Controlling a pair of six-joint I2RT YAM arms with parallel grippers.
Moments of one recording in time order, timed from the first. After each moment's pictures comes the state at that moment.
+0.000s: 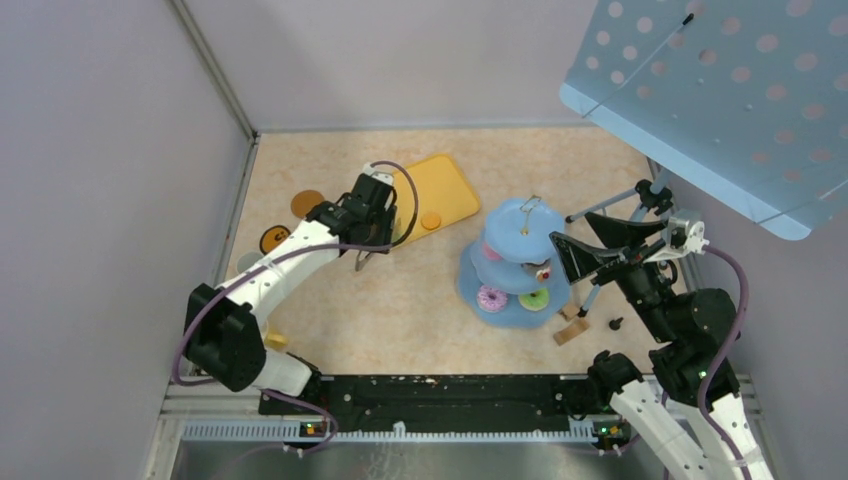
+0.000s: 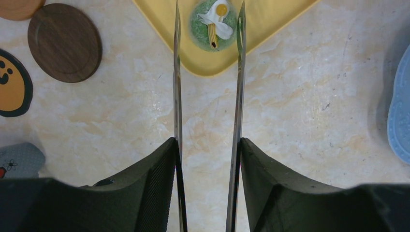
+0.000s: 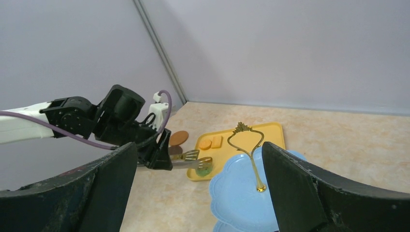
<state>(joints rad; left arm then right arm) -0.53 1.41 1.15 -0.71 -0.25 -0.27 0.43 0.30 0.73 -0.12 -0.12 0.39</state>
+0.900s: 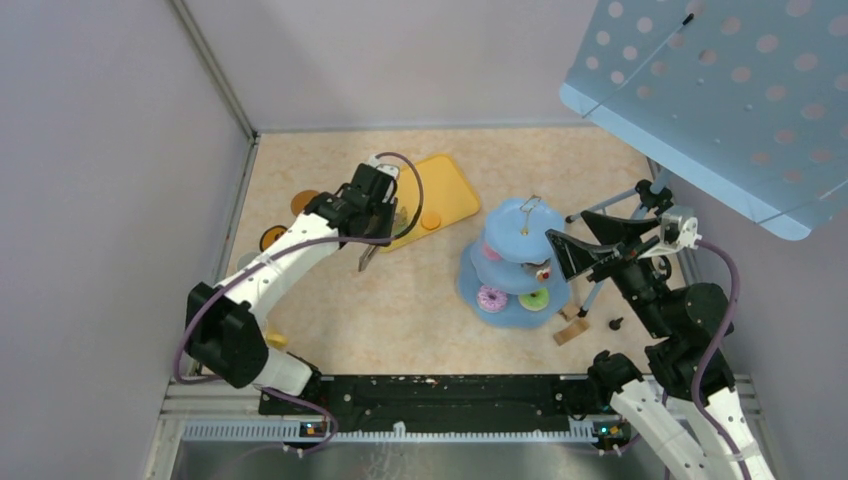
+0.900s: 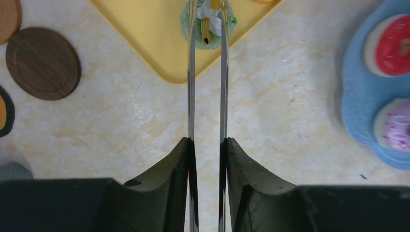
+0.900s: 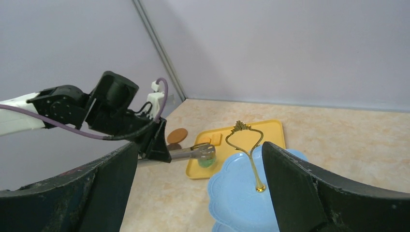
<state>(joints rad) -0.53 1.46 1.21 -0.74 -0.17 -0.25 0.43 0.33 0.71 -0.09 -0.12 0.39</state>
